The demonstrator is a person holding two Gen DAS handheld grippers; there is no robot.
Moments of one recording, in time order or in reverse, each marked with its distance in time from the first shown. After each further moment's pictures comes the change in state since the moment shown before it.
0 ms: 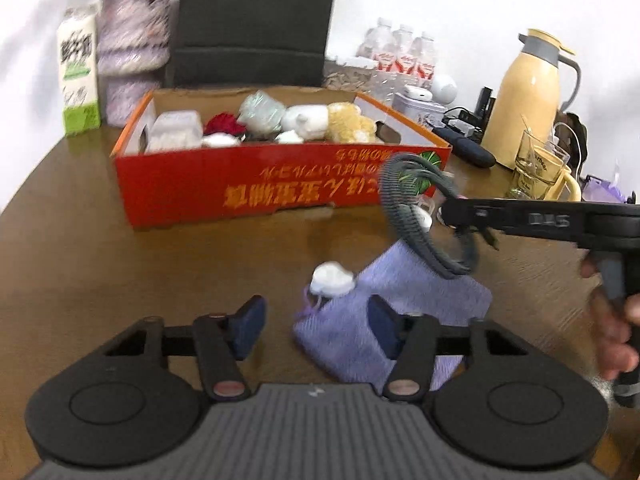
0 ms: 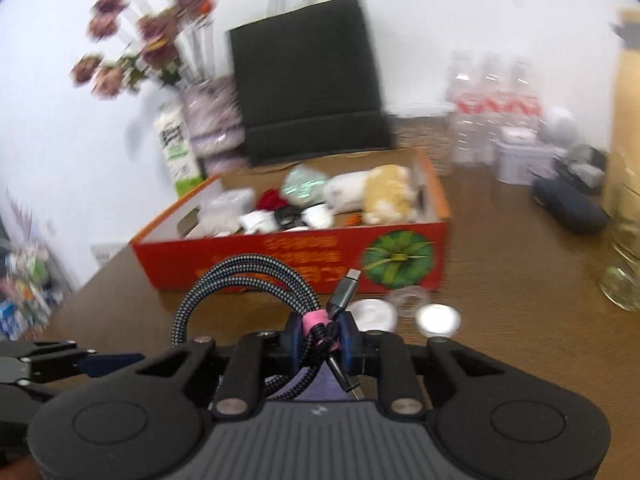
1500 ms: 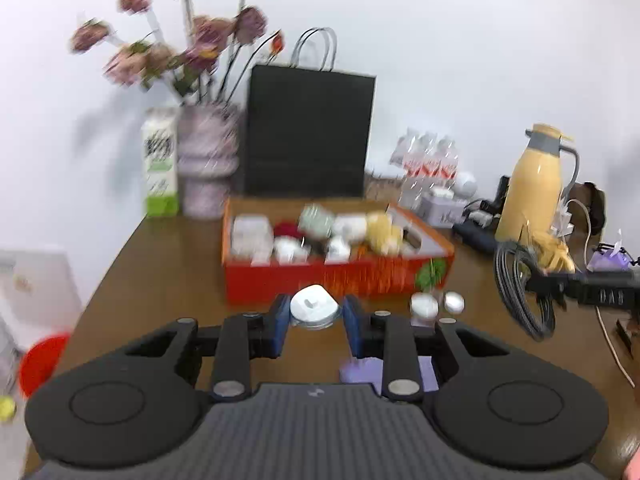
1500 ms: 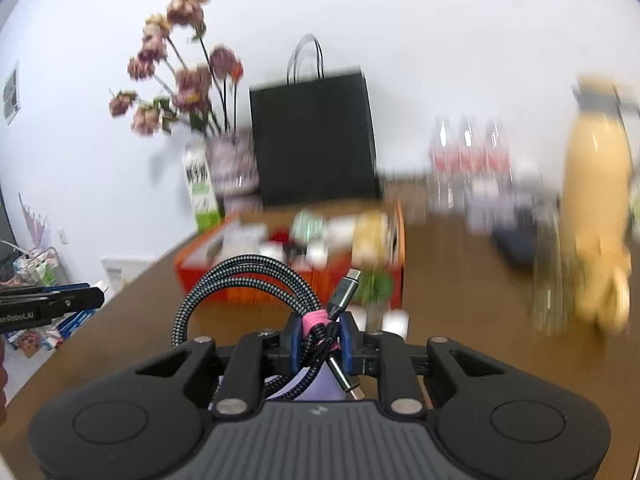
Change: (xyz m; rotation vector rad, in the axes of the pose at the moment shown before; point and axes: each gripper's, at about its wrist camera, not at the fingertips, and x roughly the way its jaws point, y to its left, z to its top) left arm -0.129 0.016 0.020 -0.031 -0.251 0.113; right arm -0.119 0.009 0.012 -0.098 -0.123 -0.009
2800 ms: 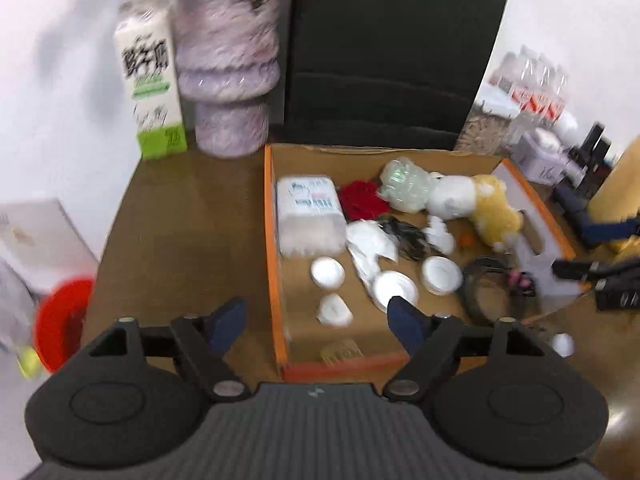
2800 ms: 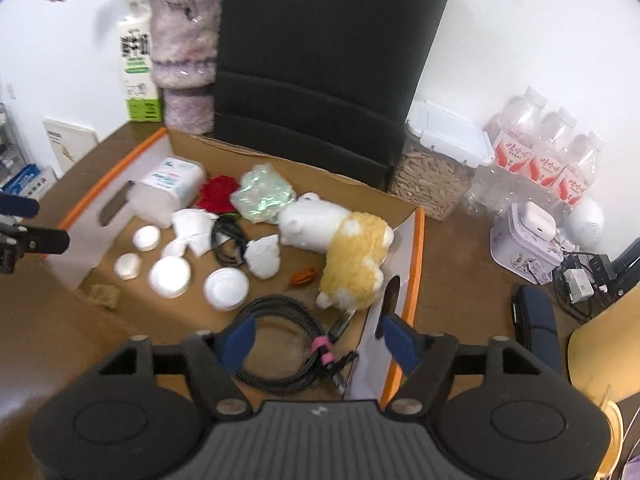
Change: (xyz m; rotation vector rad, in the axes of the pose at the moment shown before) left arm 0.192 0.081 0.101 -0.099 0.464 0.084; right arm 0.225 0.002 0.133 -0.258 0.496 -0.105
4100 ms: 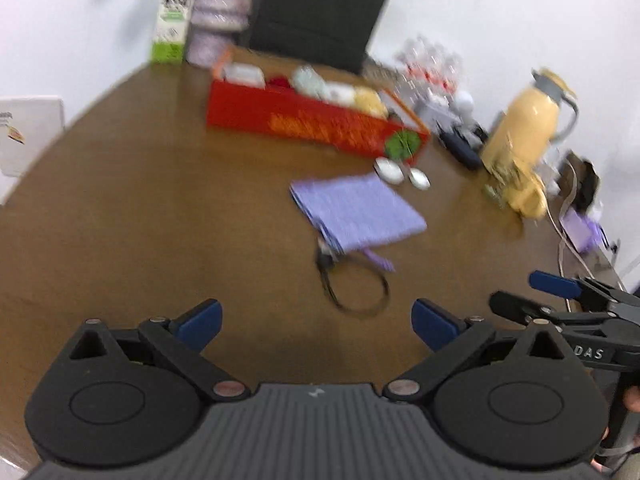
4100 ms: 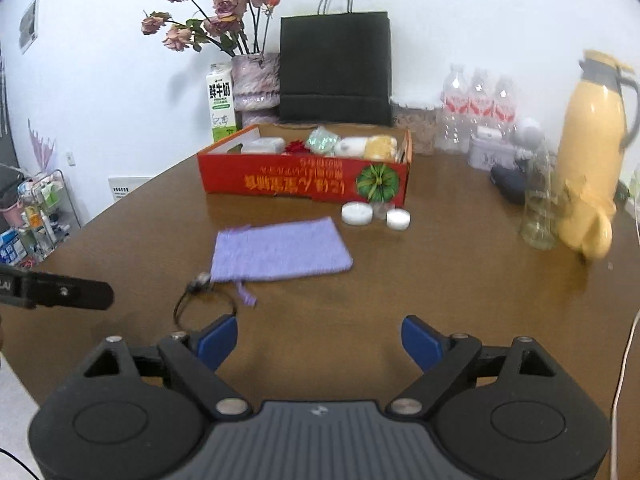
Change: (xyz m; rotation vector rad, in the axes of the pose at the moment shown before) left arm -0.124 -0.085 -0.292 -0.094 -0.122 -0.157; right arm -0.142 0.065 -0.327 0.178 -0.315 0.103
